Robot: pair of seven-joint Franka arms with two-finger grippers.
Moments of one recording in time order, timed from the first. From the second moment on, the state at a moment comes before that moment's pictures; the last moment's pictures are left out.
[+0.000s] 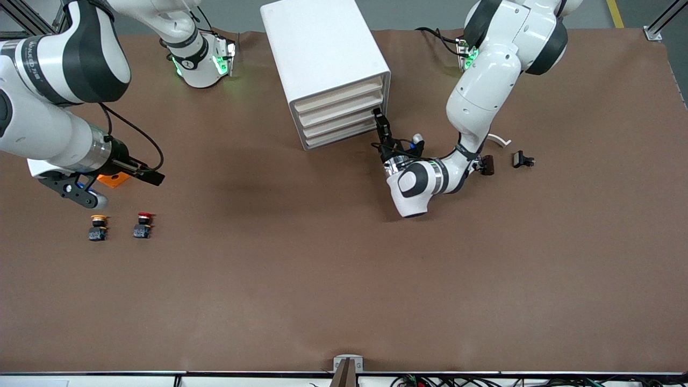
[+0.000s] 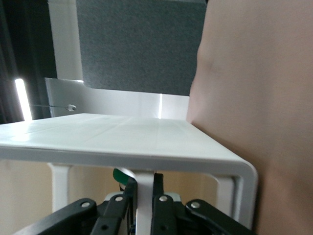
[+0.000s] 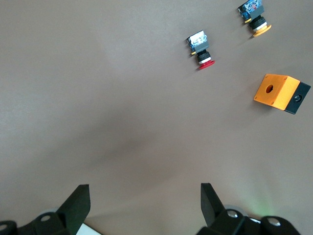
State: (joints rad) left arm -0.46 0.99 -0.09 -1.57 -0.87 1.24 -2.15; right arm 0.14 0.13 -0.01 -1.70 0.01 1.63 0.61
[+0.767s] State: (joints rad) left arm -0.35 0.99 -0.06 -1.50 -0.87 1.24 -2.16; right arm 0.14 0.13 -0.01 -1.70 0.01 1.63 0.61
